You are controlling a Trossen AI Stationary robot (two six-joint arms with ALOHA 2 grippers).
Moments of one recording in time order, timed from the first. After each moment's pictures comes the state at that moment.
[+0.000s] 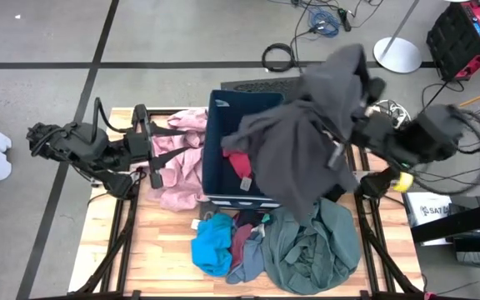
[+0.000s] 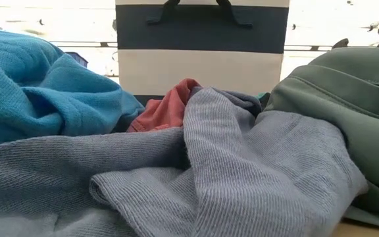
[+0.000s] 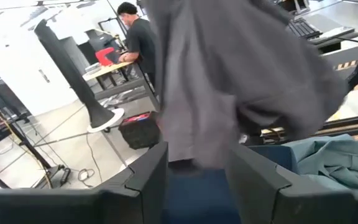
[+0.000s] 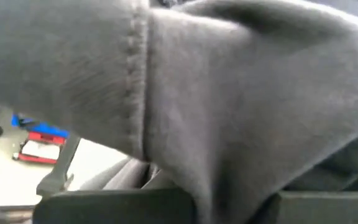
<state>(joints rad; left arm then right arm) -0.41 1.08 1.57 -0.57 -0.66 0.32 0.52 1.29 1.89 -0.32 0.96 -0.57</state>
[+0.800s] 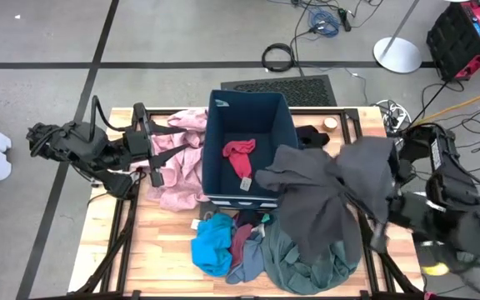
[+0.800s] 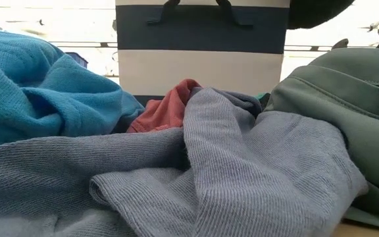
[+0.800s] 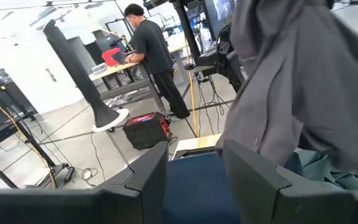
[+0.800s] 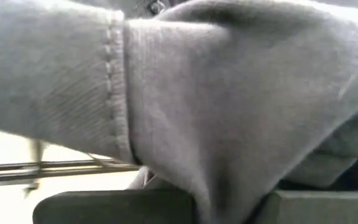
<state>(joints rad) -0.41 1.08 1.57 -0.54 -0.69 0.32 1.19 1.31 1.69 -0.60 1.54 0.09</state>
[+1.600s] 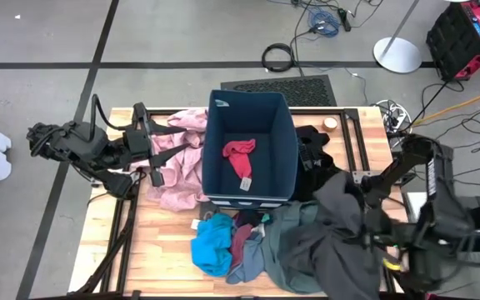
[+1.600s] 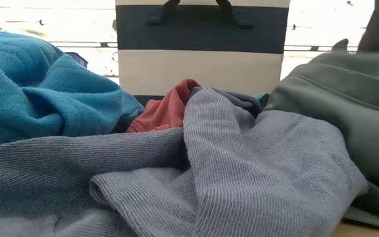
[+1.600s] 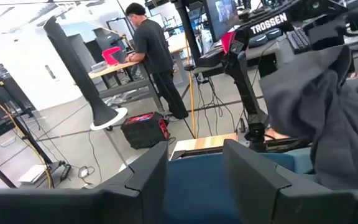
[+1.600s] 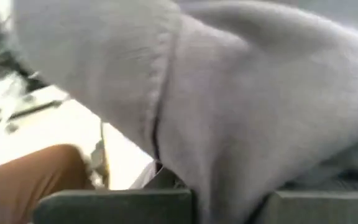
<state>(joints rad) -0.40 1.08 1.57 -0.54 -0.69 0.29 1.19 1.42 1.59 -1.49 1.02 1.51</state>
